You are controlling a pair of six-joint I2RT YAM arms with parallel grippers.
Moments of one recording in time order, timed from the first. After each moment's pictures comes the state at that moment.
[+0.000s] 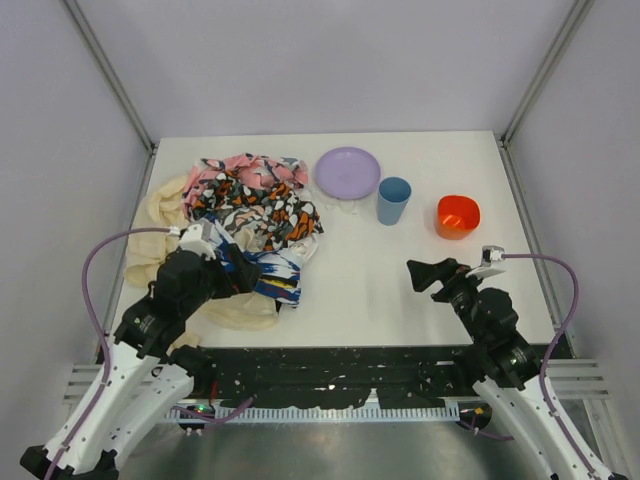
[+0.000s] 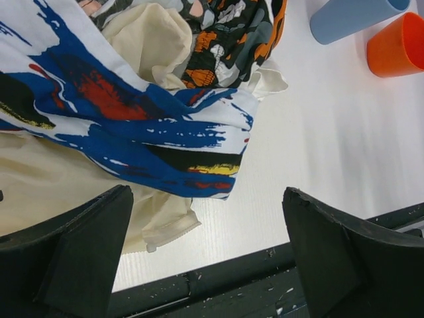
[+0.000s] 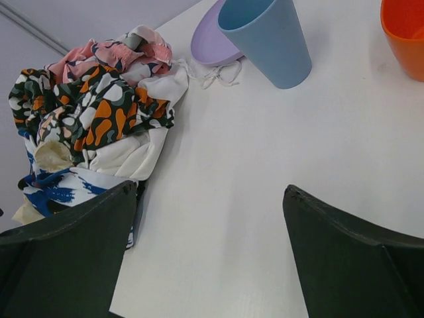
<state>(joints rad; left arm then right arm) -0.47 0.56 0.71 -0.65 -0.05 -0.58 0.45 0.13 0.31 -0.33 0.16 0.67</state>
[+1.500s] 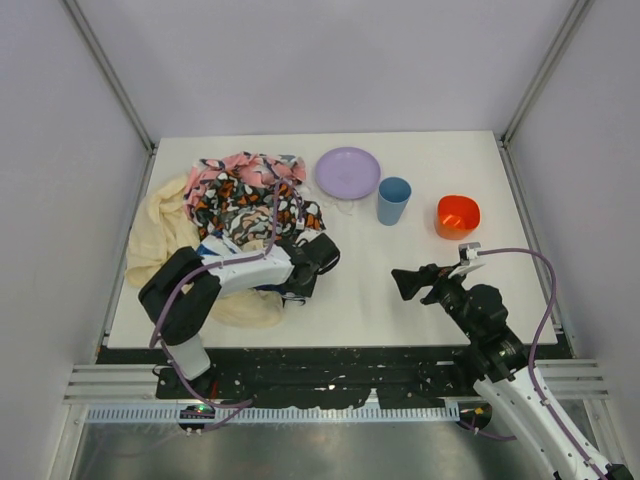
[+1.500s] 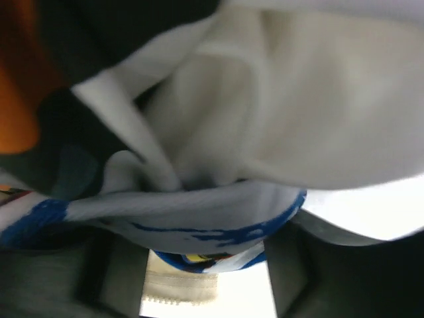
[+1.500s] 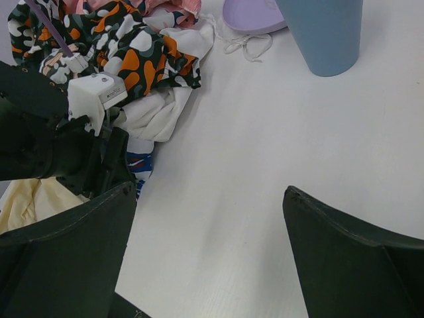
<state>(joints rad) -0.89 1.73 1.07 -0.68 -0.45 -0.56 0.45 0.20 0.23 -0.16 -0.03 0.53</state>
